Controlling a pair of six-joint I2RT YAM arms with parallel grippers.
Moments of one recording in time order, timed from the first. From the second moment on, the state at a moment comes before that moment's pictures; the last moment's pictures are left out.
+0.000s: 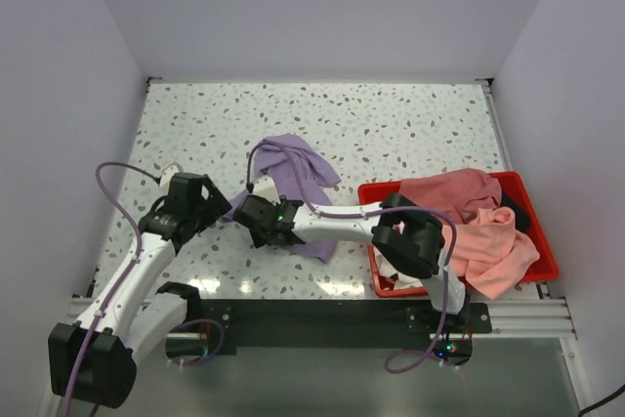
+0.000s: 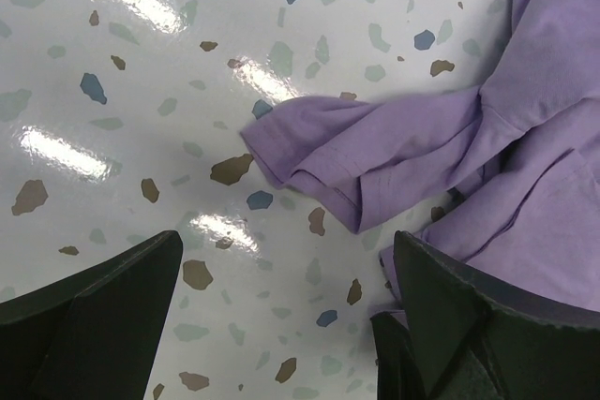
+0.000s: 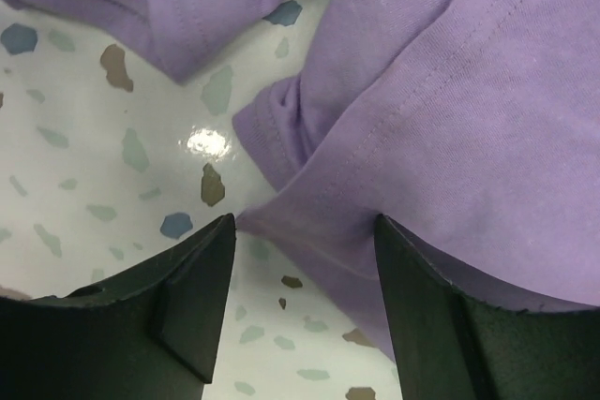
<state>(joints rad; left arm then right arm) -0.19 0.89 0.57 -0.60 -0.22 -0.81 1.20 2.07 1.51 -0.50 0.44 0.69</state>
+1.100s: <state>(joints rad) -0.19 1.15 0.51 -0.36 -0.12 -0.81 1.21 1.91 1.36 -0.49 0.44 0.69</state>
